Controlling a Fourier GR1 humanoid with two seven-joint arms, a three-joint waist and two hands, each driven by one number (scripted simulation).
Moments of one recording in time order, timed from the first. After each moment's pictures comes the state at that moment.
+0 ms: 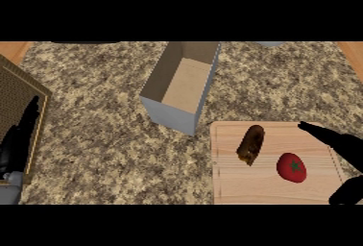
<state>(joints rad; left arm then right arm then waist) -0.08 0.49 0.00 -1.34 -0.06 0.24 0.06 -0.05 -0.77 0.19 -1.47 0.41 0.38 -0.12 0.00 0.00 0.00</state>
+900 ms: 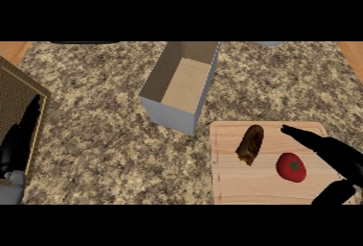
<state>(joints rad) -0.08 0.42 0.08 -1.37 -0.16 0.17 0.09 -0.02 -0.59 0.10 -1.57 0.53 0.50 -0.15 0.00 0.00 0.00</state>
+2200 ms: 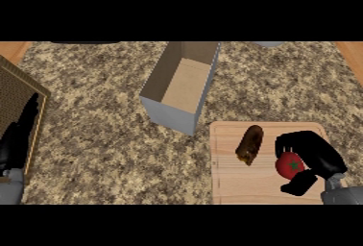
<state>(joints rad) -0.10 0.37 0.16 -1.37 -0.23 0.11 0.08 -0.08 -0.40 0.13 -1.46 0.89 0.27 -0.11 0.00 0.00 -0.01</state>
